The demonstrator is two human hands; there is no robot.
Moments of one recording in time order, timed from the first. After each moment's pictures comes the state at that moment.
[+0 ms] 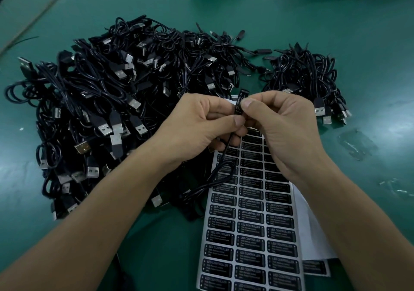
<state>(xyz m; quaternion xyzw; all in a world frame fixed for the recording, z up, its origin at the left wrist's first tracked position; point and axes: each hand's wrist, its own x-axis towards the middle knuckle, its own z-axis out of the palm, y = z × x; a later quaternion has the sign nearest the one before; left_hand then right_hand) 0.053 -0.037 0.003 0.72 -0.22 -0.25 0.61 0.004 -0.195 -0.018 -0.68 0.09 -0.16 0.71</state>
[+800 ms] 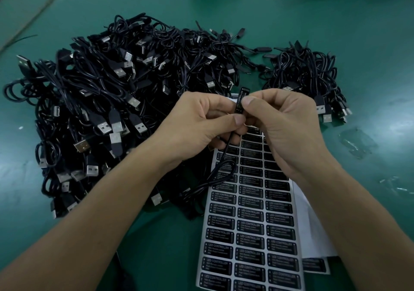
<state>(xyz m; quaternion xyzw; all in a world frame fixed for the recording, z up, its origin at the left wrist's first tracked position) 0.052 -0.038 0.003 0.72 -0.22 -0.24 0.61 0.005 -0.197 -0.017 -0.67 0.09 -0.16 0.72</state>
